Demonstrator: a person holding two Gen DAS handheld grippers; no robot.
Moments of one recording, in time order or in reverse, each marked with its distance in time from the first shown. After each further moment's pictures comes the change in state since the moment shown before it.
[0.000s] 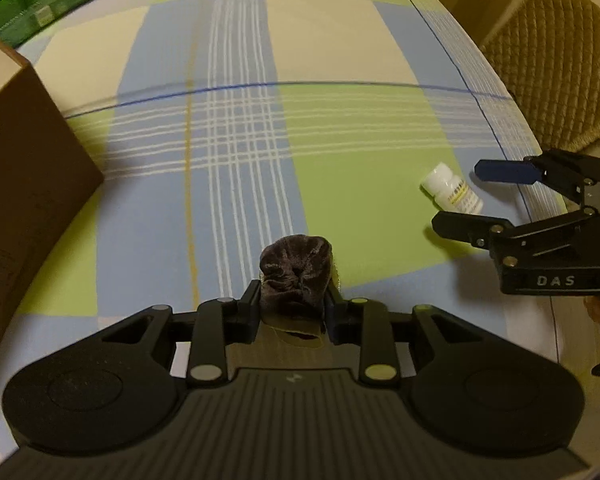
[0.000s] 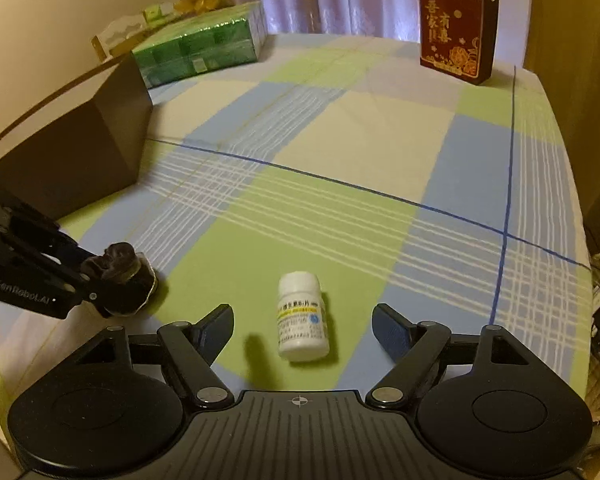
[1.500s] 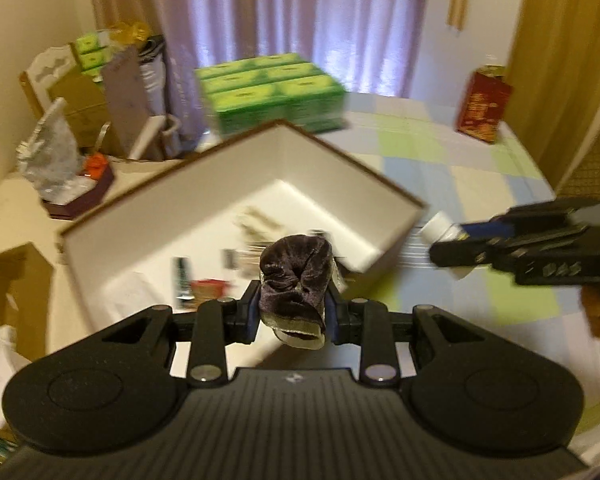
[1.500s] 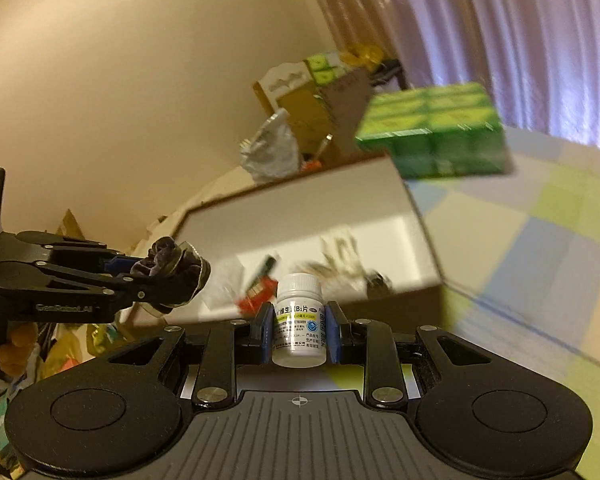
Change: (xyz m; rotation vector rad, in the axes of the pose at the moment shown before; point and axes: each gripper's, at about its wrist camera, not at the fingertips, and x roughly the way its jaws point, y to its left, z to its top) left arm -0.220 0.197 -0.074 -0.168 -0.373 0.243; right arm -0.006 0.225 0.133 -0.117 -0.134 0.443
